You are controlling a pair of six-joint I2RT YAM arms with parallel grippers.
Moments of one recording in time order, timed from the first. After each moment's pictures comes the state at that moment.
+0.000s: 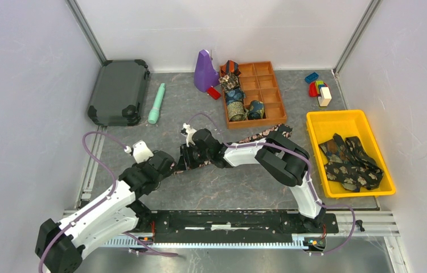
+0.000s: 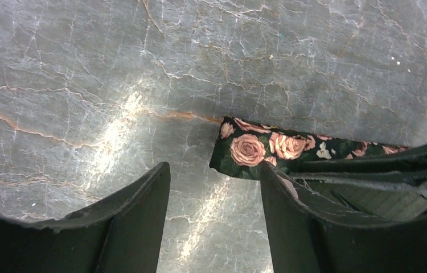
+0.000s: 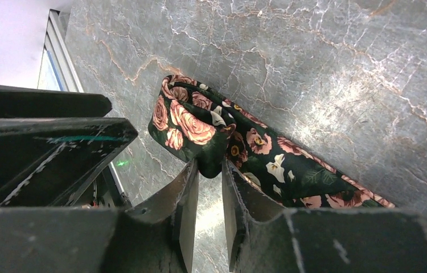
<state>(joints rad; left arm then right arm) -0.69 0.77 0.47 -0.78 -0.67 -1.13 1.00 2.11 1.22 0.32 -0.36 0.68</state>
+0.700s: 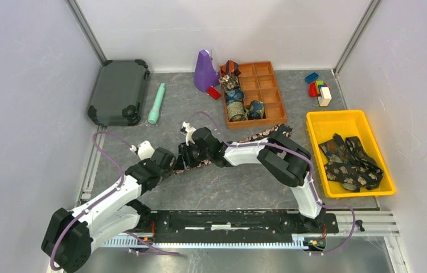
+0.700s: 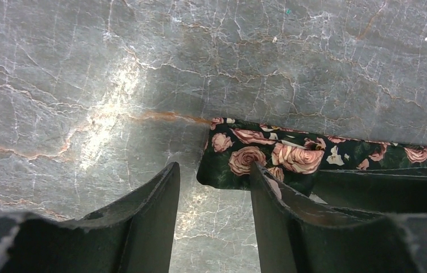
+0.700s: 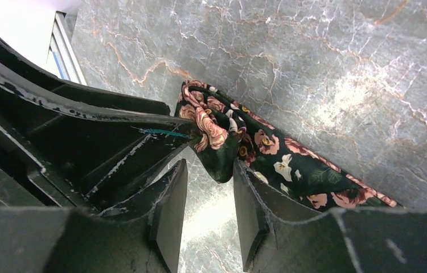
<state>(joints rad) -0.56 0.91 0.41 -0.57 -0.49 -1.03 1.00 2.09 1.22 0.31 -0.37 0.67</state>
